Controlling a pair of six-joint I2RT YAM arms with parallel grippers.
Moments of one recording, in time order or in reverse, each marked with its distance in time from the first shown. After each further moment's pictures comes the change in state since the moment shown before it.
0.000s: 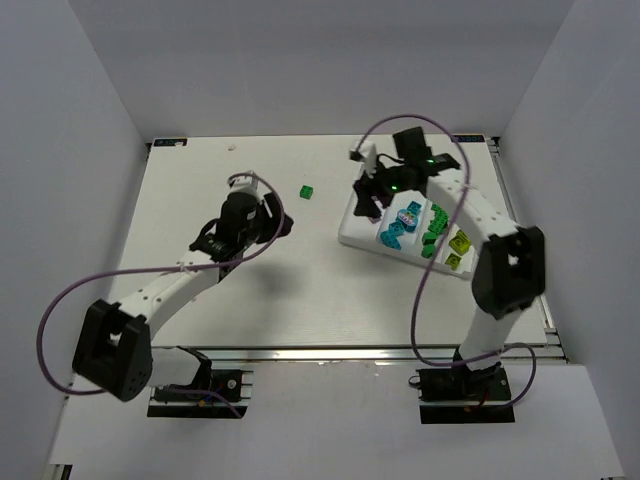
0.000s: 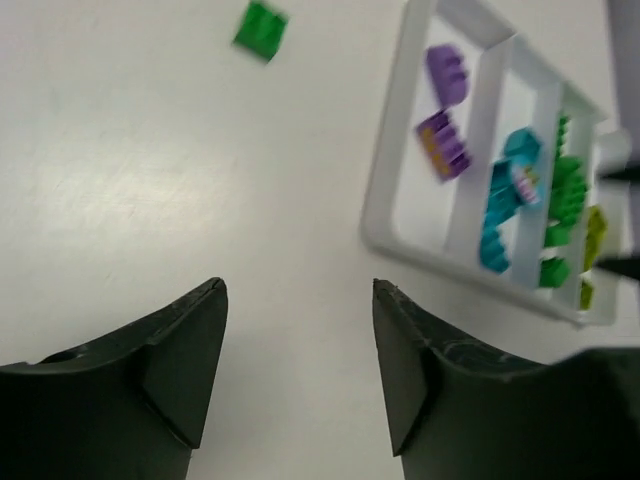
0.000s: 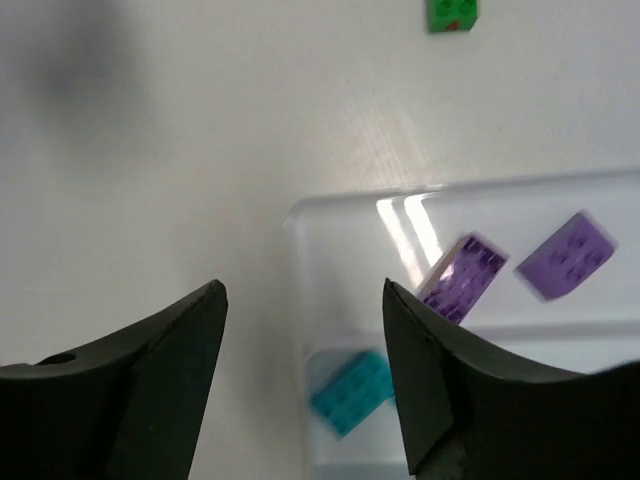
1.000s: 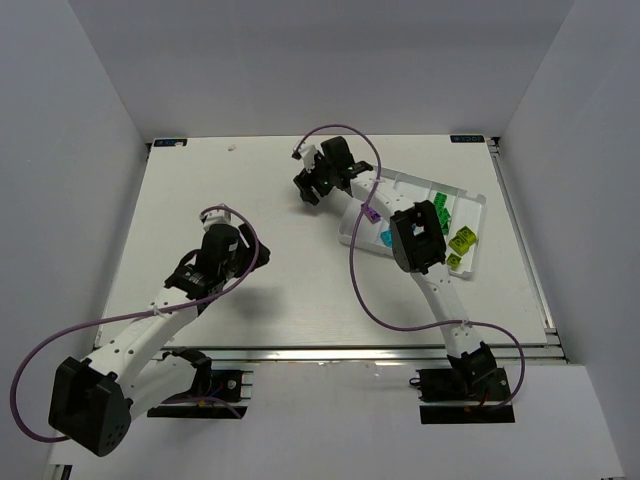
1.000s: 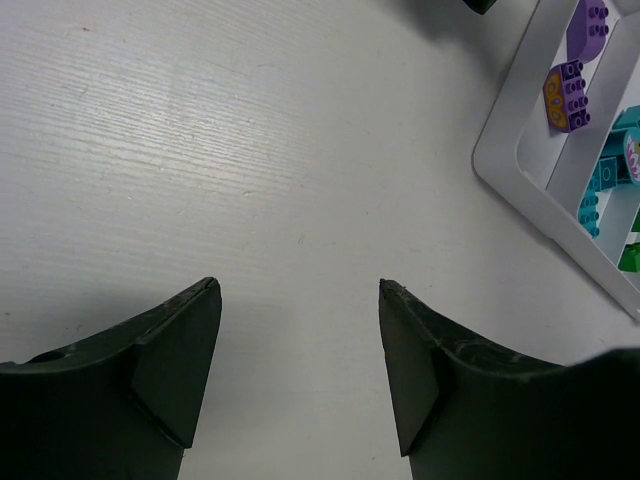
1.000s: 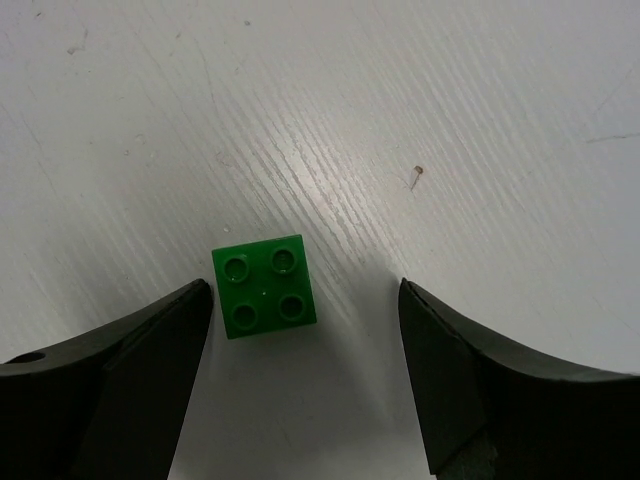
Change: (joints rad) left arm 0.028 -0.359 -0.249 -0.291 -0.121 -0.130; right arm 0.217 0.940 0.828 0.327 0.349 0.199
